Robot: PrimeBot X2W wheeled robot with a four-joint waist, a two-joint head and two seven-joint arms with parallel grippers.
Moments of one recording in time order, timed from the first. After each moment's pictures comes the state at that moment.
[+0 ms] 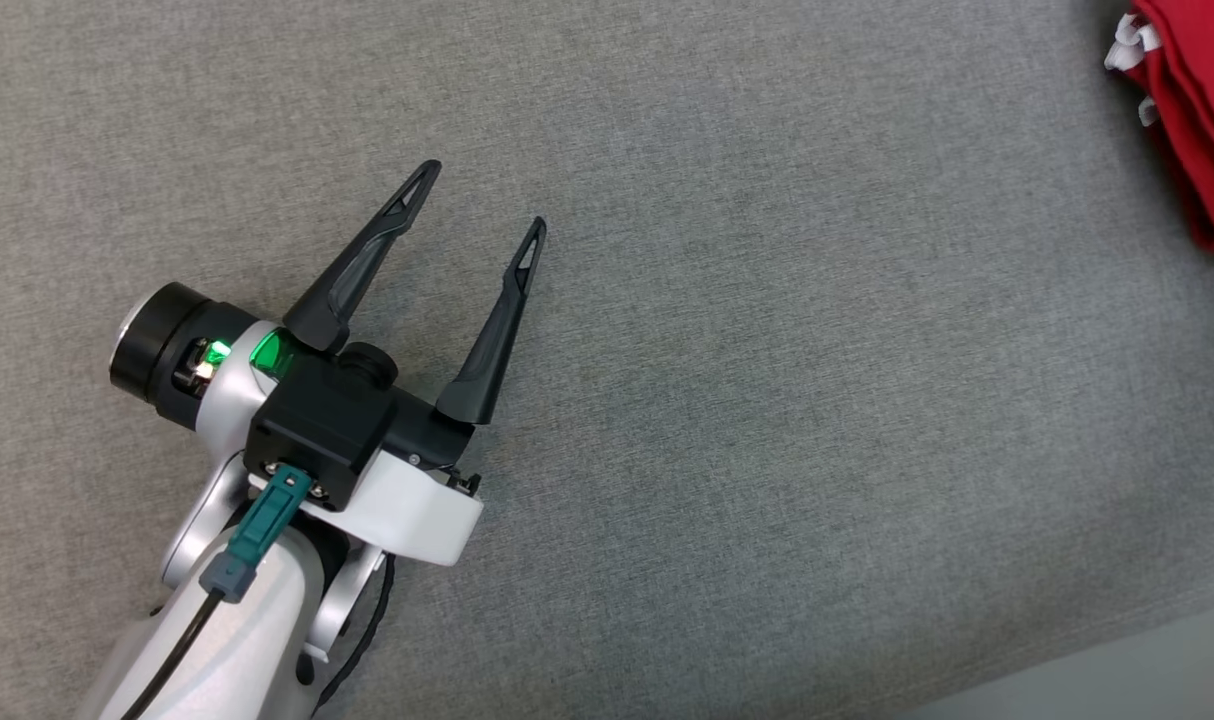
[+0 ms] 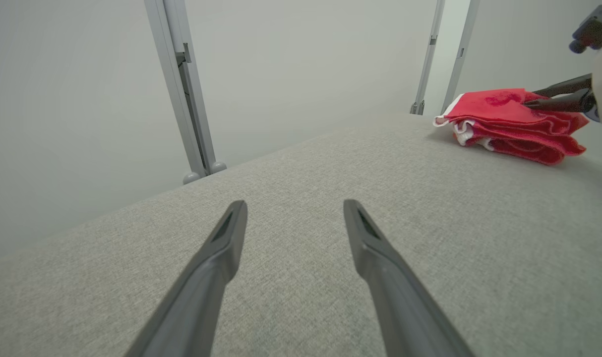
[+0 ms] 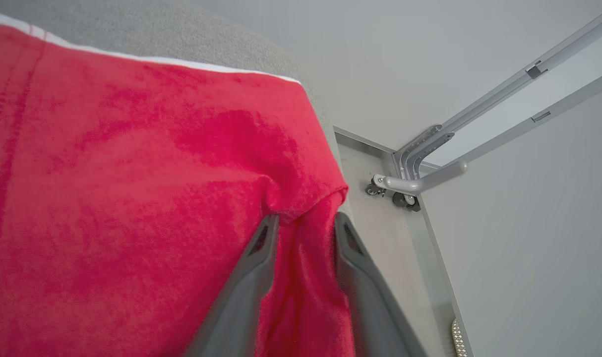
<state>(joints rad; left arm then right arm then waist) -0.40 0.27 -0.40 -0.22 -0.11 0.02 0.00 -1.06 -0.61 0.52 1.11 0.41 0.13 -0.25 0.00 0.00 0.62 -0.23</state>
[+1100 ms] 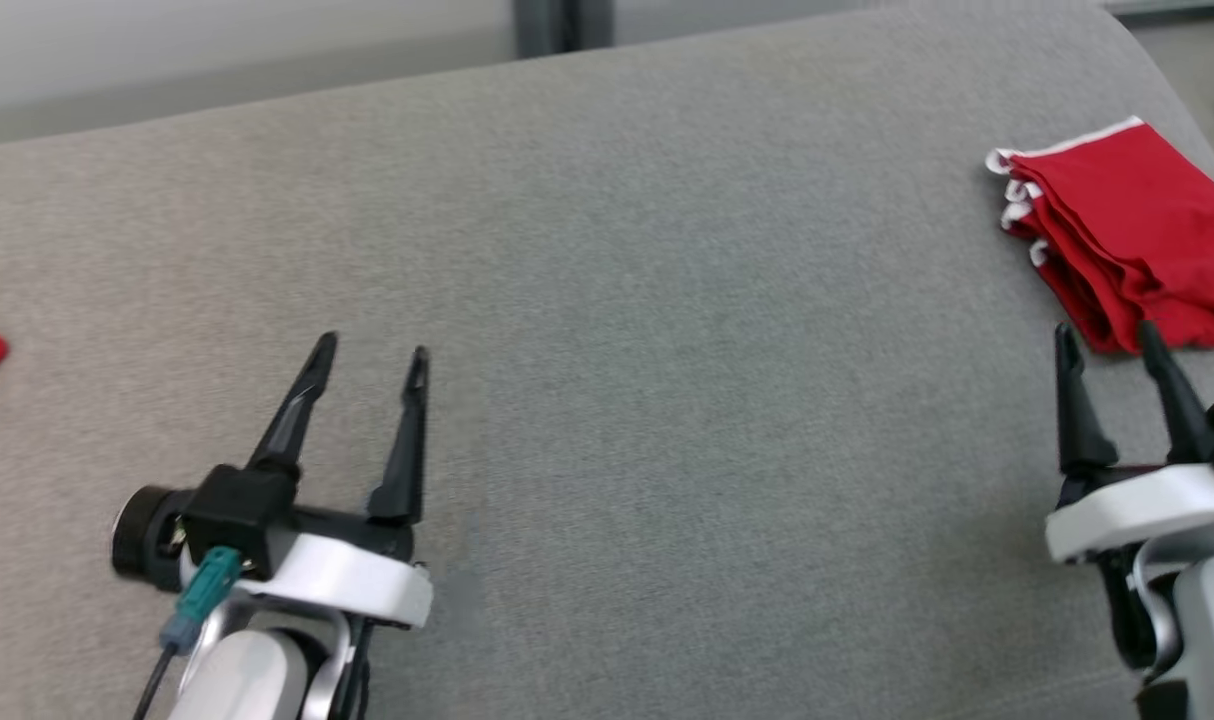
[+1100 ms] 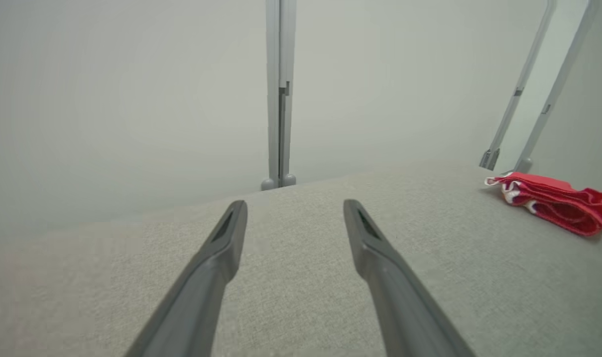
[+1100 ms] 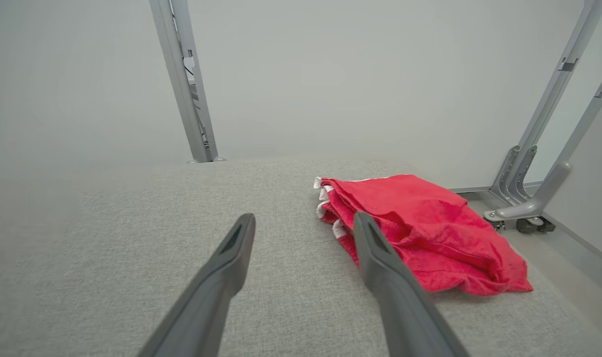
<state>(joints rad) -0.19 0.21 -0.32 -0.04 -0.27 0.13 -0.13 -0.36 -0.19 -0.03 0.45 0.24 0.13 -0.26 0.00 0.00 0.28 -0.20</state>
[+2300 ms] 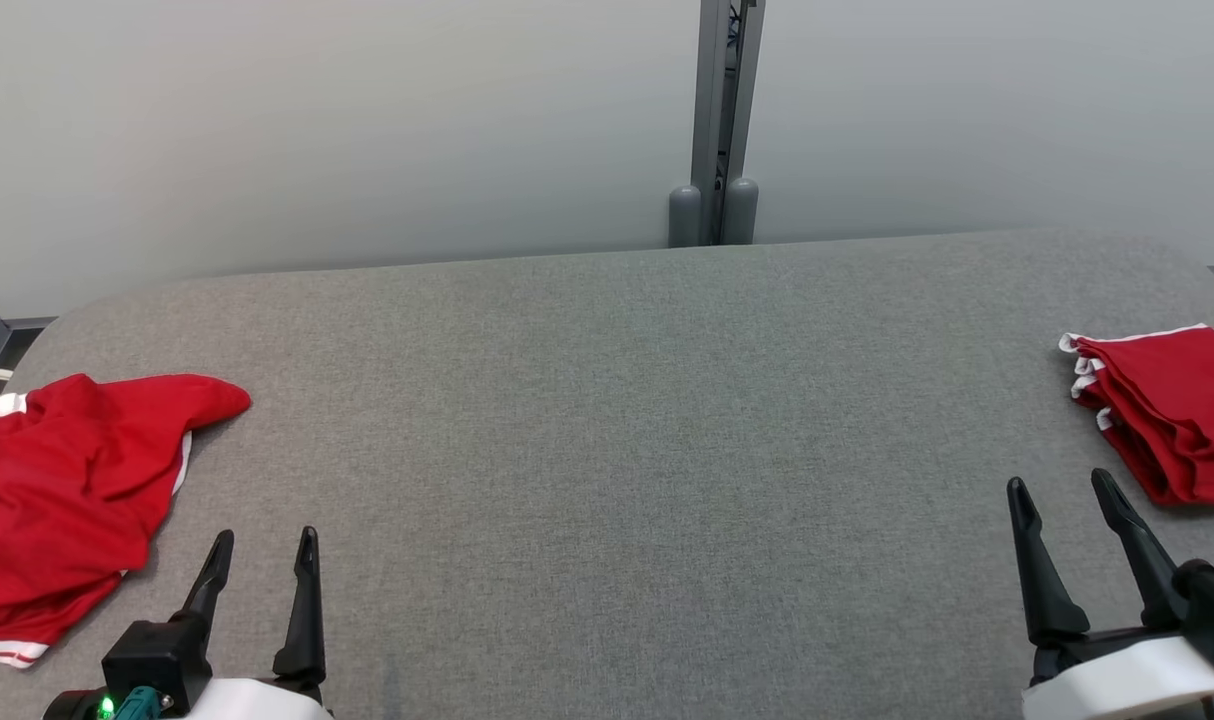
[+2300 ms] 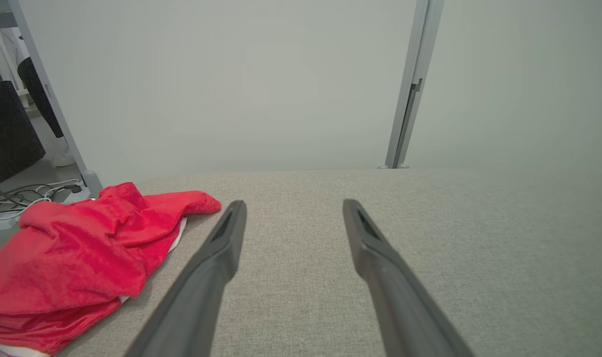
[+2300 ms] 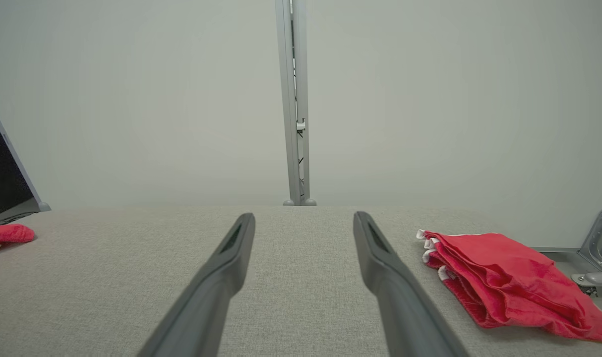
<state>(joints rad) 0.08 0.27 -0.21 0.07 -0.38 0.19 -0.18 0.08 -0.06 -0.05 -0.05 0.15 0.13 -0.07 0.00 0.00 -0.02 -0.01</state>
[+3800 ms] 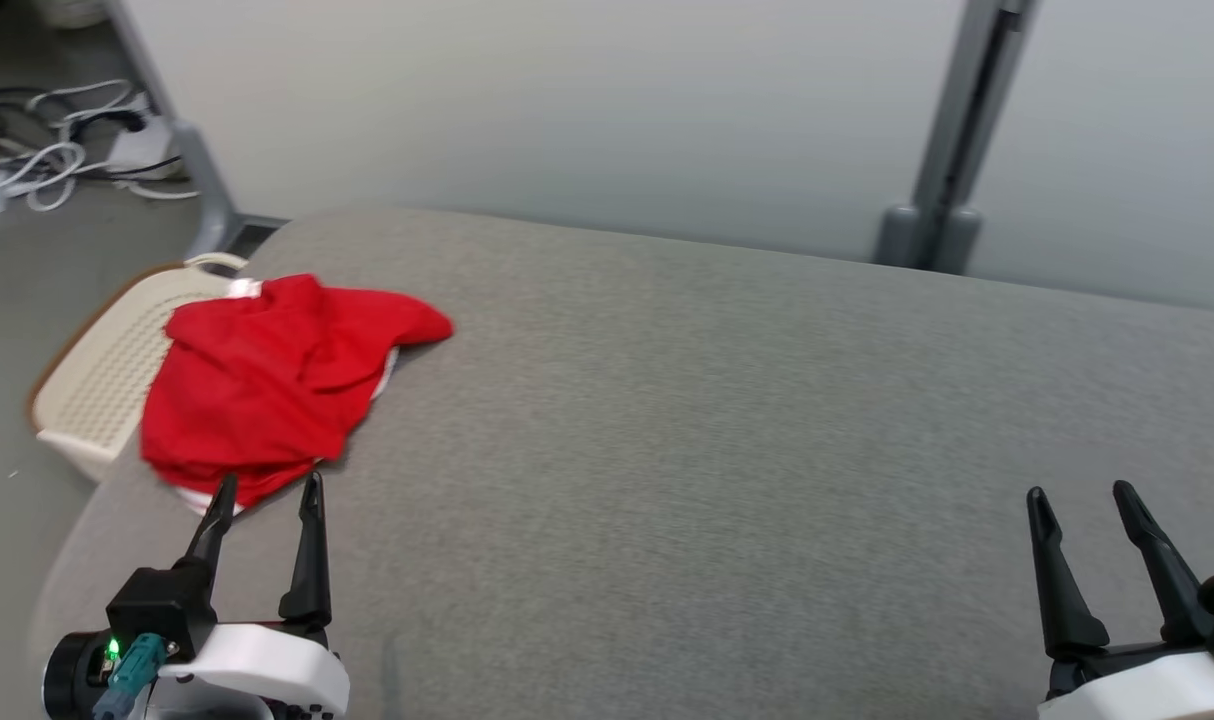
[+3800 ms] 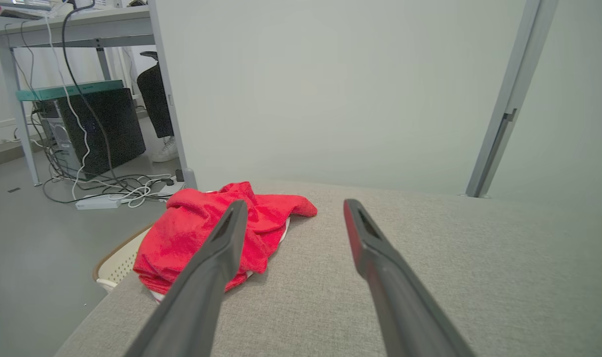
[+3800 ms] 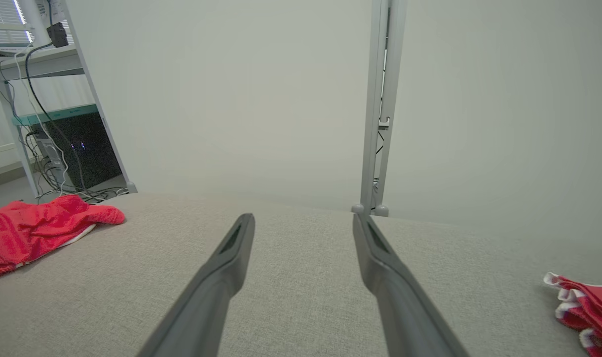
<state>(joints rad) -0.02 0.26 -0.24 0.13 -0.39 0.19 -0.20 0.14 -0.05 -0.09 -0.14 0.16 0.13 -0.03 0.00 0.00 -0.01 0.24</state>
